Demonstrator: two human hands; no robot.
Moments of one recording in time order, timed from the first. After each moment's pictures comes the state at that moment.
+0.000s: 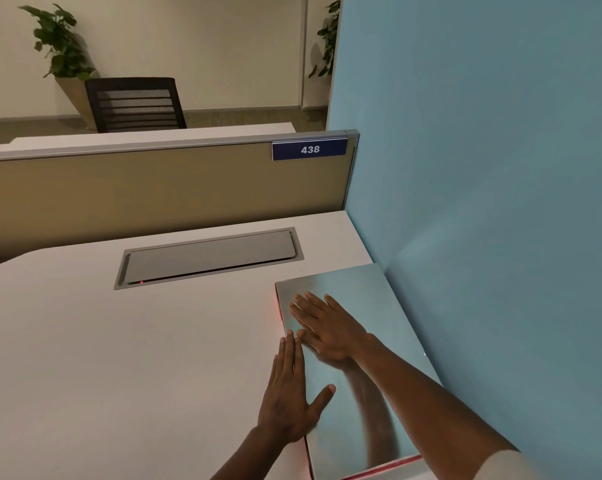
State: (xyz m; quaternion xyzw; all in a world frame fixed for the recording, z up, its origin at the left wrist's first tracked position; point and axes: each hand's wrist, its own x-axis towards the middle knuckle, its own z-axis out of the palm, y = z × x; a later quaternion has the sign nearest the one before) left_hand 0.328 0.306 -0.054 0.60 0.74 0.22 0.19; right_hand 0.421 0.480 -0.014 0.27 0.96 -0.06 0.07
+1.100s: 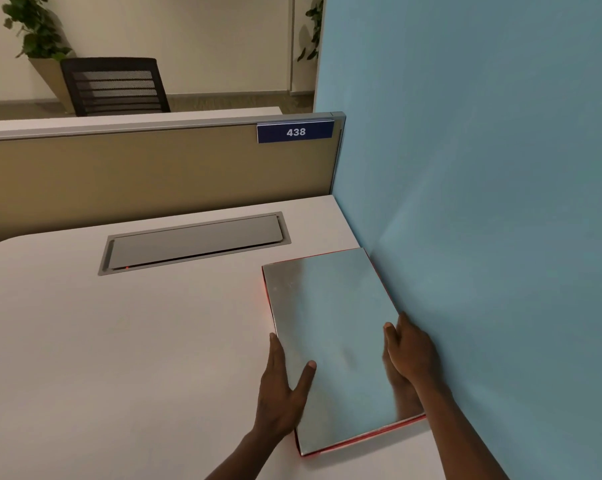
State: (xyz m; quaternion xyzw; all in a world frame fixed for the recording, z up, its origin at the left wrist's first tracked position) left_hand 0.351 0.280 -0.043 0.46 0.71 0.43 0.32; right_hand 0.574 0.438 -0.025 0.69 0.70 -0.13 -0.07
